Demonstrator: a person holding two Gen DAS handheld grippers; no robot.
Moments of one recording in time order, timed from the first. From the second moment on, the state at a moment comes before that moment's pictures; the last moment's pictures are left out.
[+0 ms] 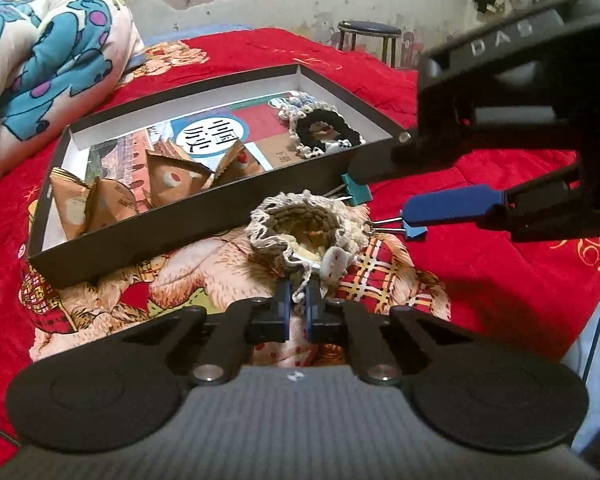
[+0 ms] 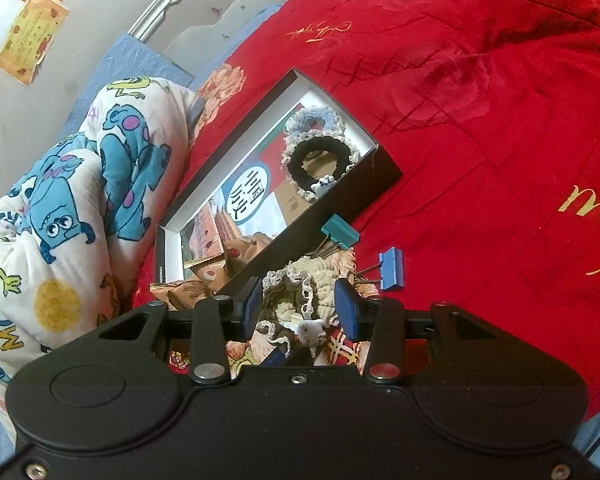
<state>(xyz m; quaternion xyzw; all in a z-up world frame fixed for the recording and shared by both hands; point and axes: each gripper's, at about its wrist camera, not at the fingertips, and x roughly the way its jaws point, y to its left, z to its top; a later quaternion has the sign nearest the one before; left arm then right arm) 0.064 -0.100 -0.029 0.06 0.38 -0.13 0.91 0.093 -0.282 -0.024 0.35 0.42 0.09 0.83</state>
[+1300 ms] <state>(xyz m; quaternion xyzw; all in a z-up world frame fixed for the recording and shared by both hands) 0.093 -0.066 -0.032 0.01 0.37 0.00 0.93 0.143 -0.230 -0.075 0.33 0.43 0.11 0.83</state>
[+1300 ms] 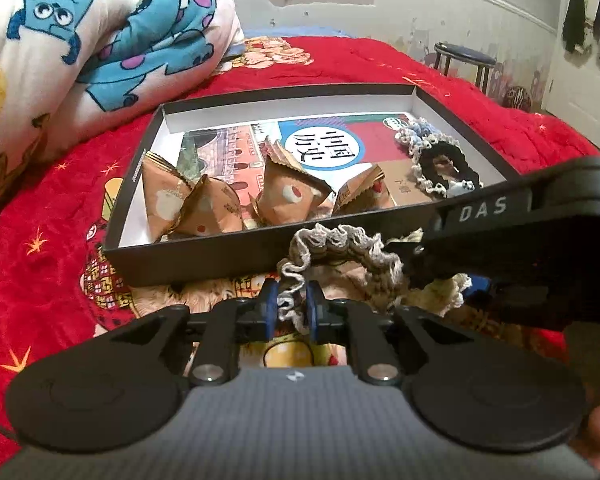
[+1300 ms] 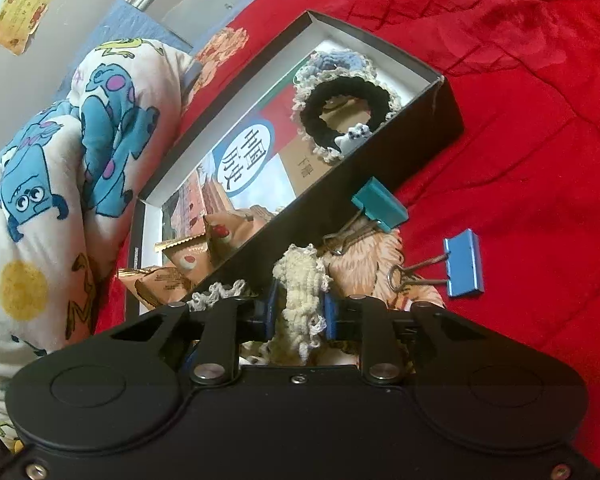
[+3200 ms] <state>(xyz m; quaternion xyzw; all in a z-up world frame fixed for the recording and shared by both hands) 0.092 -0.018 0.038 -0.09 0.25 0.02 0.97 0.131 -0.226 0.001 0.33 0.25 0.24 0.88</state>
